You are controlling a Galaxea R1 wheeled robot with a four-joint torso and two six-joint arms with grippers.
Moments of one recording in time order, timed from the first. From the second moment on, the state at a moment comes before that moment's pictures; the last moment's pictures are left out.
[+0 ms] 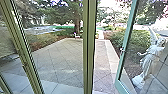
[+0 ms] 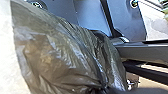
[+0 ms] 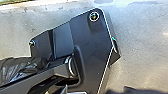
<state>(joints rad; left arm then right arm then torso) 1.53 3.01 -2.67 -0.04 0.01 0.00 -1.34 2.46 -2.00 -0.12 -0.22 0.33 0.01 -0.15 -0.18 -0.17</state>
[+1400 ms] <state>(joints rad) 1.51 3.03 -2.70 -0.04 -0.04 0.00 -1.56 3.00 -2.61 -0.06 0.05 0.06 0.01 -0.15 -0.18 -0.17</state>
